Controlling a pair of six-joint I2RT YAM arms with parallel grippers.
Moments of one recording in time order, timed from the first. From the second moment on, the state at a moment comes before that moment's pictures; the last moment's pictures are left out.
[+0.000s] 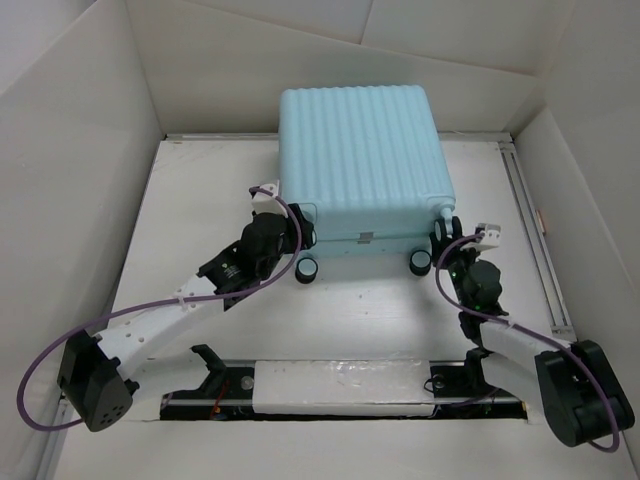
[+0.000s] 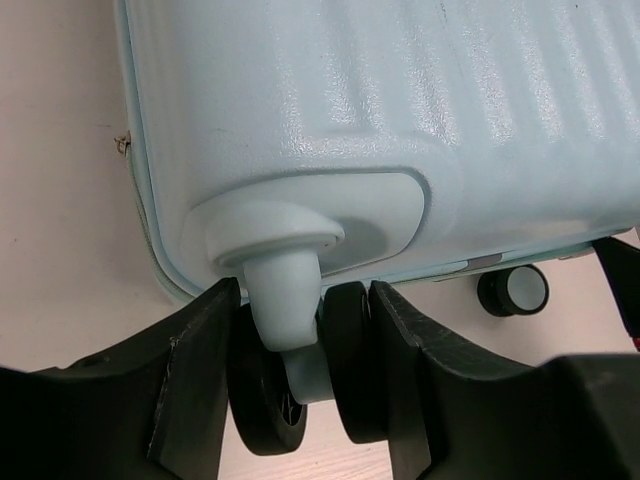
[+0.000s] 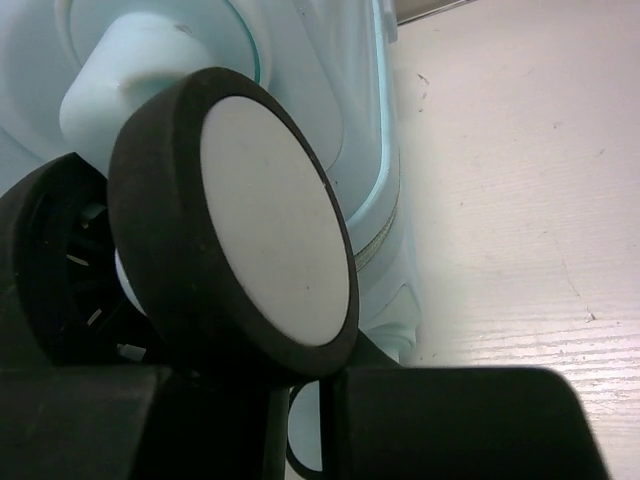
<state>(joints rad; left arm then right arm) -0.78 1.06 0.81 -0.14 -0.41 -0.59 0.25 1.03 0.10 0.93 0.12 0.40</state>
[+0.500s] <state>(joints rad) -0.77 1.06 0.79 -0.08 -0.38 -0.59 0.31 0.85 0.04 0.91 0.13 0.52</state>
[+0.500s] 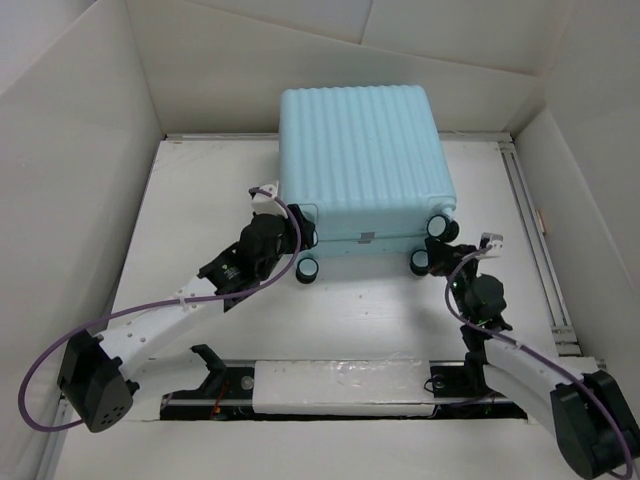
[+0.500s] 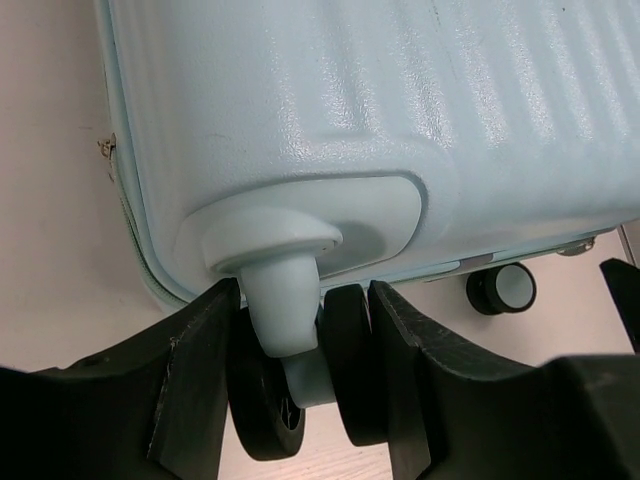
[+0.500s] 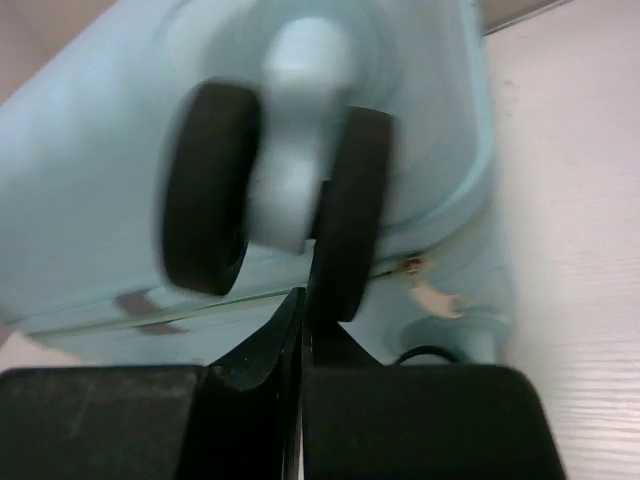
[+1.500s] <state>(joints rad) -0.76 1.01 0.73 -0.03 -0.34 -0.62 0.42 0.92 0.15 0.53 0.46 0.57</state>
